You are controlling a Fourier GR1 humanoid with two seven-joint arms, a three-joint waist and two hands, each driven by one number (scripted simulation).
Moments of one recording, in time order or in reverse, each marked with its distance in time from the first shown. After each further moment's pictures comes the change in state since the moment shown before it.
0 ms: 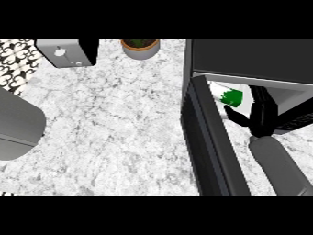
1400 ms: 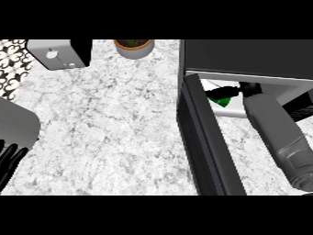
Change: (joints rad) left arm -0.081 -0.019 -0.199 0.054 -0.109 -0.098 0.000; right arm -0.407 0.004 -0.116 0.344 -0.241 0.835 -0.268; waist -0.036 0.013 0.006
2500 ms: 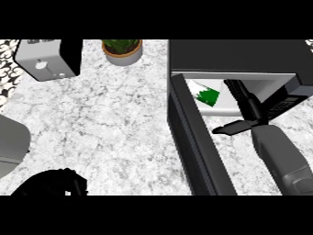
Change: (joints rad) left arm -0.082 -0.083 -0.354 0.025 -0.198 0.104 0.117; right arm 0.213 0.004 -0.051 0.011 -0.074 0.427 -0.150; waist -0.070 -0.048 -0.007
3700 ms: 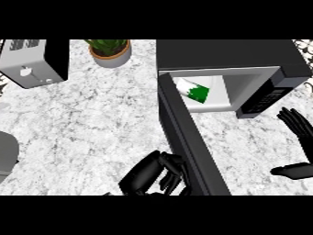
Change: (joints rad) left arm -0.409 -0.002 -0.501 0.669 -0.340 0.414 -0.204; right arm 0.477 -0.274 0.031 -0.433 -0.099 0.102 0.014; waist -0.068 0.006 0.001
